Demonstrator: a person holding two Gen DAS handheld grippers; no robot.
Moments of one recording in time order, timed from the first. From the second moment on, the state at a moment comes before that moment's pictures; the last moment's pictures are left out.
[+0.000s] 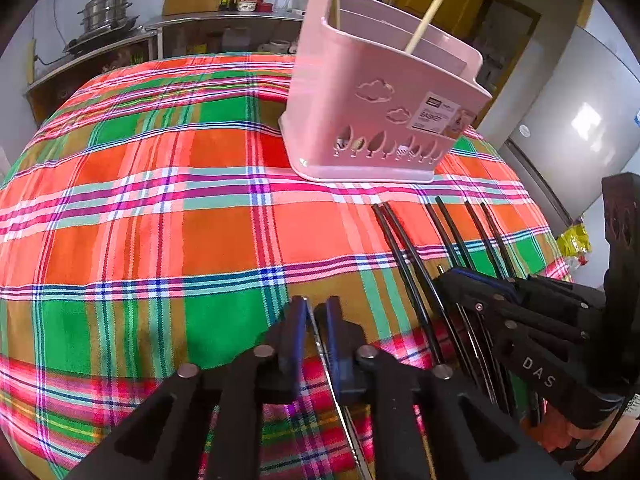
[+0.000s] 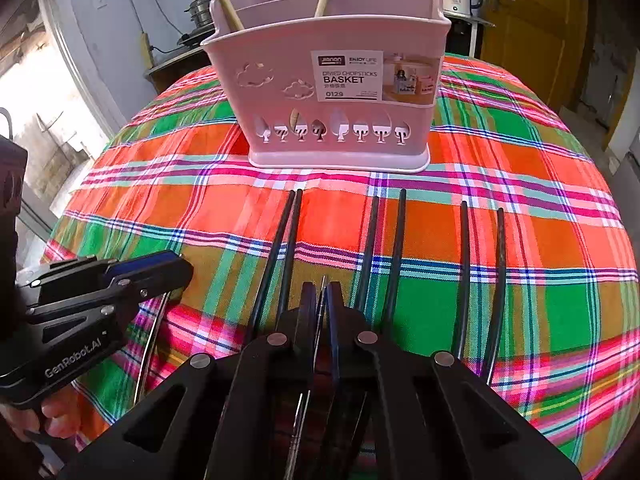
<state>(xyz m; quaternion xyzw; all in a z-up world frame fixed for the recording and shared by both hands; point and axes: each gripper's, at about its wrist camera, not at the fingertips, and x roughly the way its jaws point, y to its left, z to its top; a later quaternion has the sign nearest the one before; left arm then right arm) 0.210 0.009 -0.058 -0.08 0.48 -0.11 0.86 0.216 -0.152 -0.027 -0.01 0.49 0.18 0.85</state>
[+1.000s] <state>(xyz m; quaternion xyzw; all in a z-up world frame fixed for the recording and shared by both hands) 0.176 0.012 0.100 -0.06 0.35 -0.15 0.92 0.190 -0.172 0.107 0.01 0.36 0.21 0.91</state>
